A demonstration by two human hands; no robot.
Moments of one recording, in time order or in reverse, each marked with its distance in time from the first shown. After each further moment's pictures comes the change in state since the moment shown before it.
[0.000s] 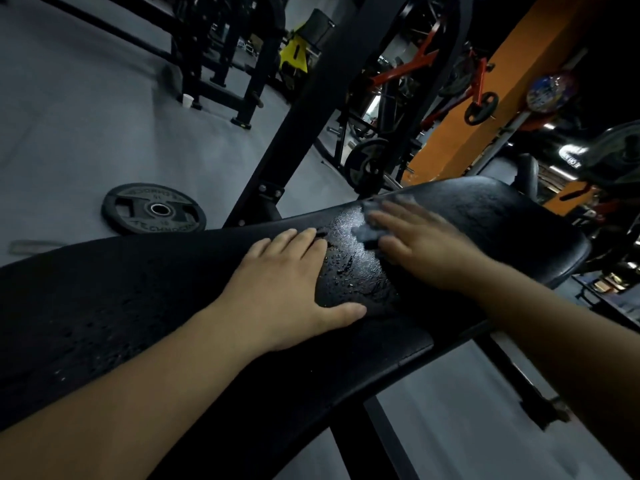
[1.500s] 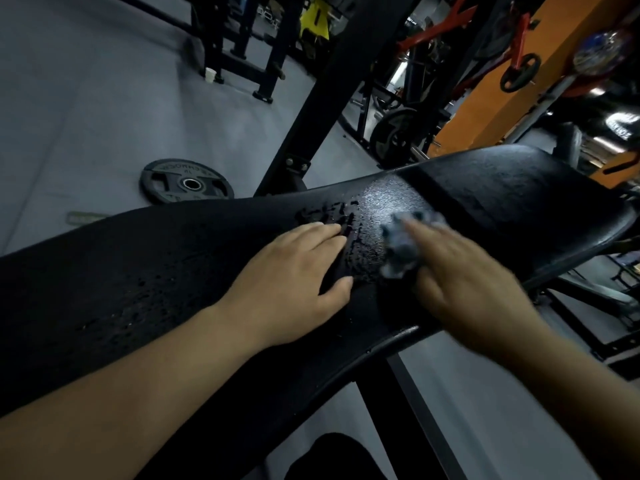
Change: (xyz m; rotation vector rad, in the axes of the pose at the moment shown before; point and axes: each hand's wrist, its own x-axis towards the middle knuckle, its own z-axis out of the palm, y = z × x) left_hand -0.052 -0.020 0.005 -0.188 0.165 0.128; right_hand -0.101 -0.075 0.007 0.128 0.139 0.059
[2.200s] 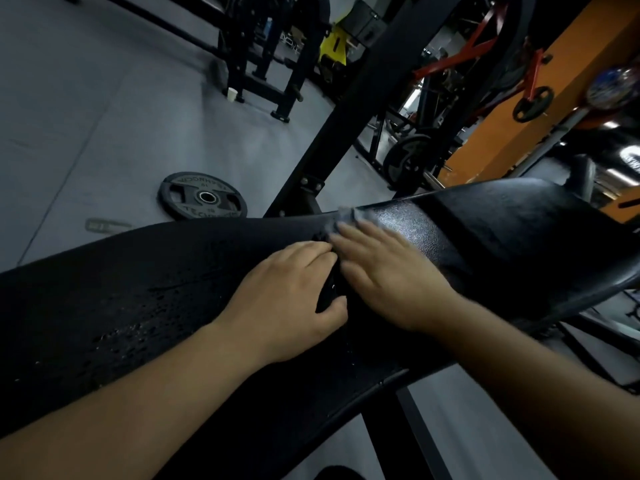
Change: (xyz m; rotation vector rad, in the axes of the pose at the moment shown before) left_hand -0.005 -0.014 -0.003 0.059 0.065 -0.095; right_hand 0.081 -0.049 0.026 -0.045 -0.041 -0.337
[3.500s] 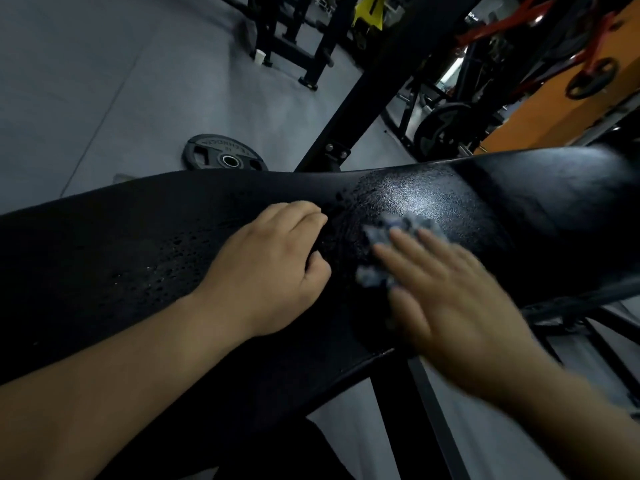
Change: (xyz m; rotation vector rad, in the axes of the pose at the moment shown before) left_hand -0.032 -0.013 0.003 0.040 0.092 -0.124; right_hand -0.079 -0.025 -0.002 -0.031 -0.030 0.090
